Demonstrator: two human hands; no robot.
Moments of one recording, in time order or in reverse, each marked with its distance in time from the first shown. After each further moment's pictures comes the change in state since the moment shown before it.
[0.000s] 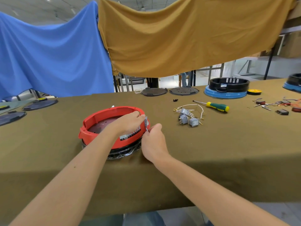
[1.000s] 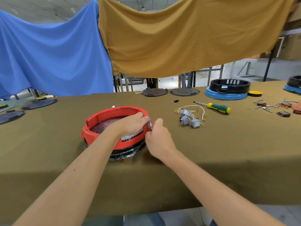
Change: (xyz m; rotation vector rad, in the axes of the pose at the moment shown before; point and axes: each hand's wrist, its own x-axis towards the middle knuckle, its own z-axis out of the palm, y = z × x) left_hand -0.003 0.004 -0.002 -0.074 -0.086 -0.020; right_hand 0.010 -0.005 -0.016 -0.288 -0.056 -0.129
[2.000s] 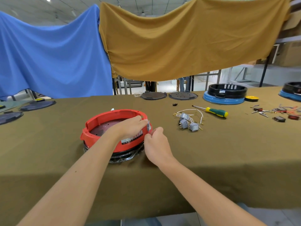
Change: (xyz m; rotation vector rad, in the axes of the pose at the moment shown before) left_hand 0.004 -0.003 0.001 -0.006 0.010 0.013; right_hand -0.014 -0.011 0.004 0.200 0.013 0.142
